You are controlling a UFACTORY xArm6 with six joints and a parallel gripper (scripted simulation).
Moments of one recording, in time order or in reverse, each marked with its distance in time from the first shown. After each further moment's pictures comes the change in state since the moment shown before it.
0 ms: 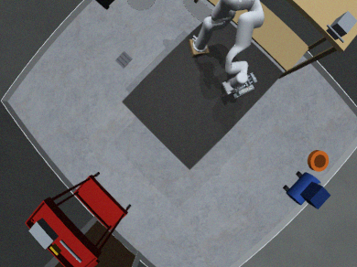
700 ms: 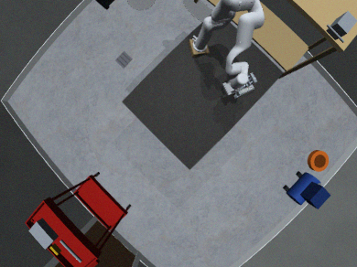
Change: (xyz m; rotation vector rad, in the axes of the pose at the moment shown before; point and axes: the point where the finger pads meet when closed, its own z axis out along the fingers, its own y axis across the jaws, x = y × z) arm 0.000 -0.007 -0.001 0.001 0.000 0.000
